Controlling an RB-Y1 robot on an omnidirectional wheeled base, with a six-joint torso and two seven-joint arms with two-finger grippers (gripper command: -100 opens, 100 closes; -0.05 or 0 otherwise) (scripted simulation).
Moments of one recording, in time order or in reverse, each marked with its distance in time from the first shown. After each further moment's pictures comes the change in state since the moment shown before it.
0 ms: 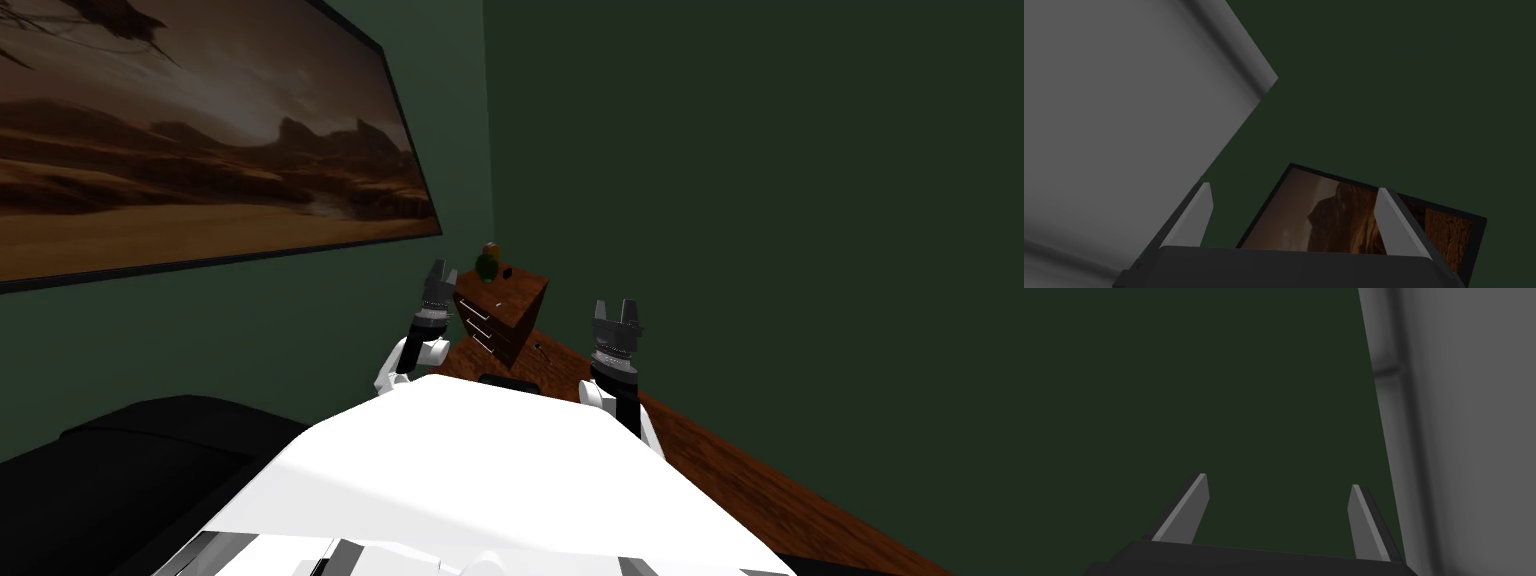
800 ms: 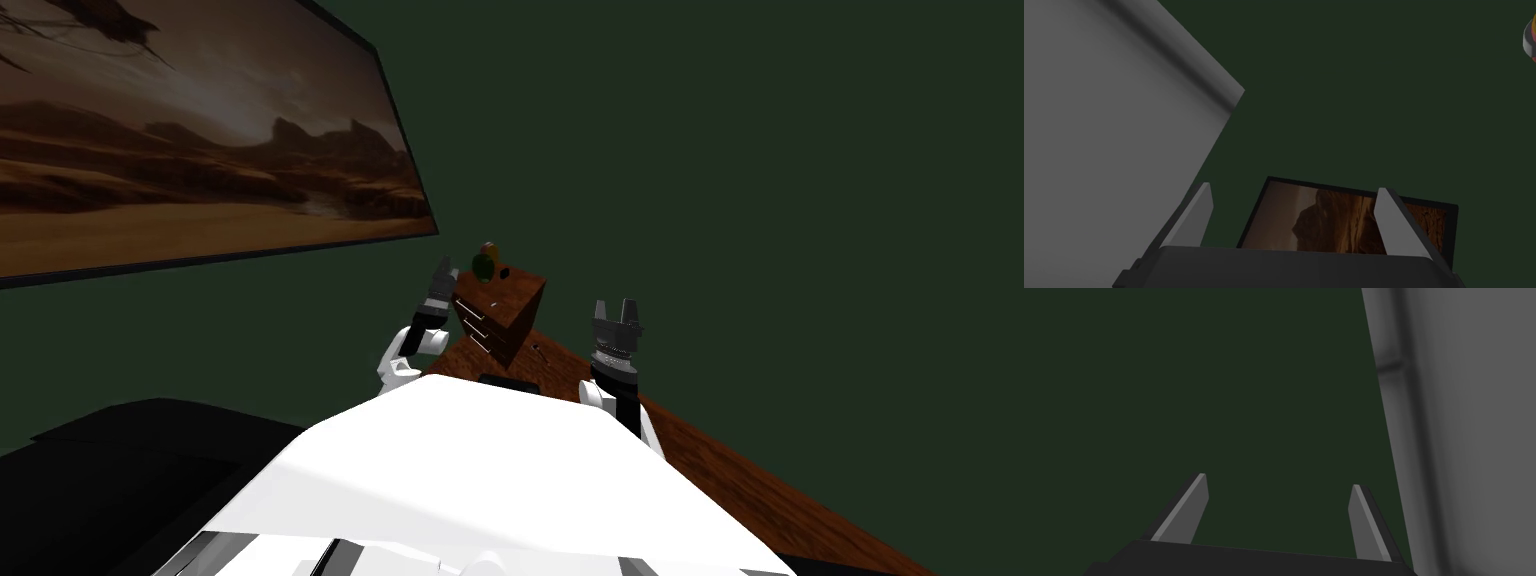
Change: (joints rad) left arm -0.099 0.049 0.043 0.034 0.009 0.205 -0.060; right arm 0.000 0.000 0.000 0.000 0.000 0.000 0.000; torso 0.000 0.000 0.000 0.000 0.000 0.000
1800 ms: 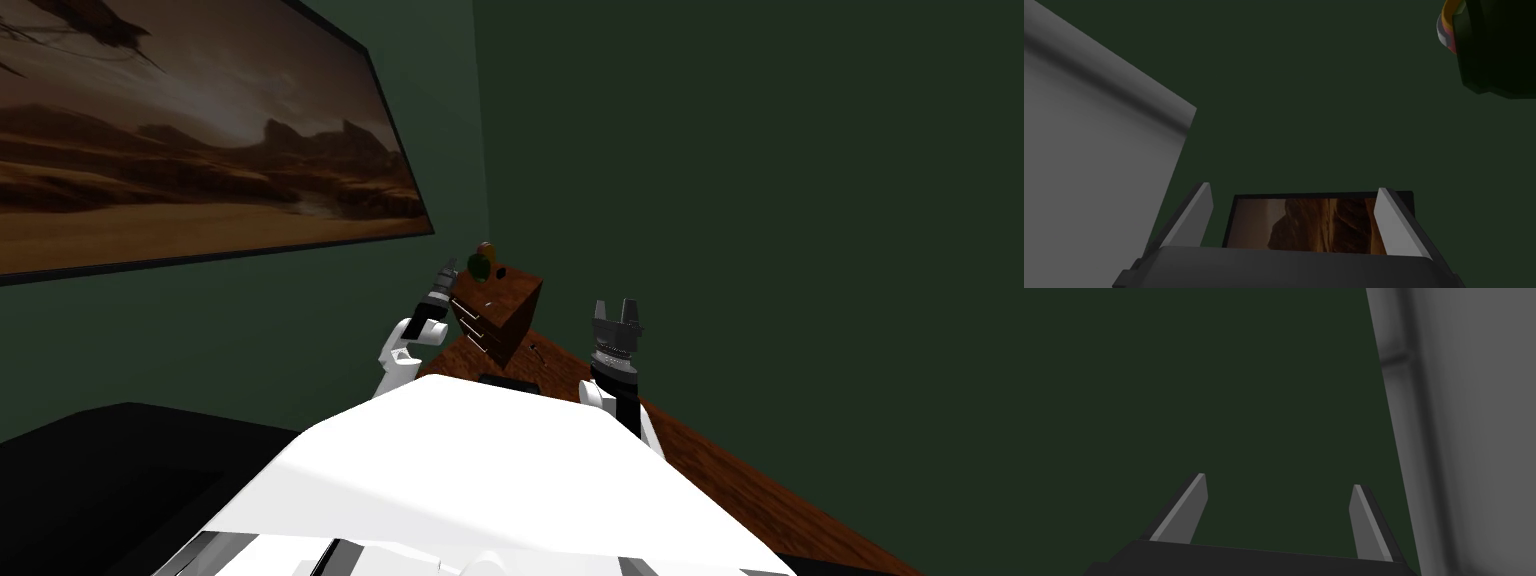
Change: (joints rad) left arm -0.087 0.040 0.042 0.033 0.016 0.257 -0.069; right arm 0.000 0.000 0.000 0.000 0.000 0.000 0.000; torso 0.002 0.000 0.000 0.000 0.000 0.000
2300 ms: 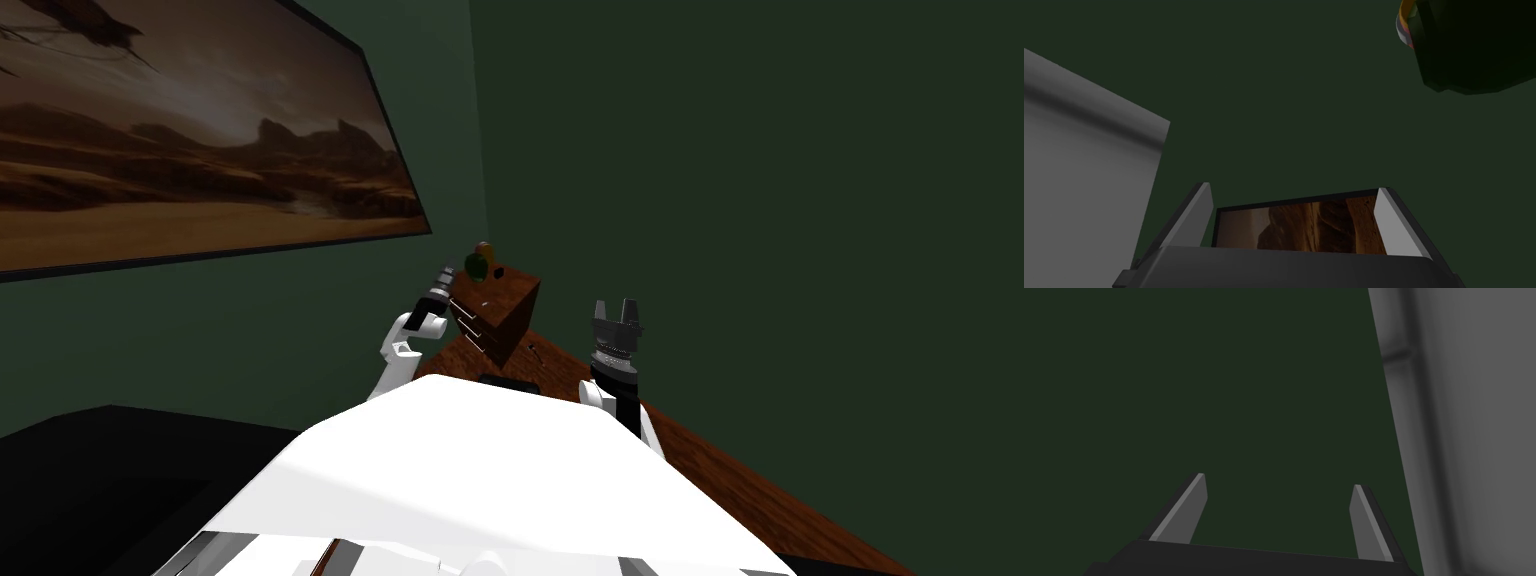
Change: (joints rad) left arm -0.061 0.028 0.030 0.043 0.016 0.130 -0.043; right arm 0.000 0.000 0.000 0.000 0.000 0.000 0.000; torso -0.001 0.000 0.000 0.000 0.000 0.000
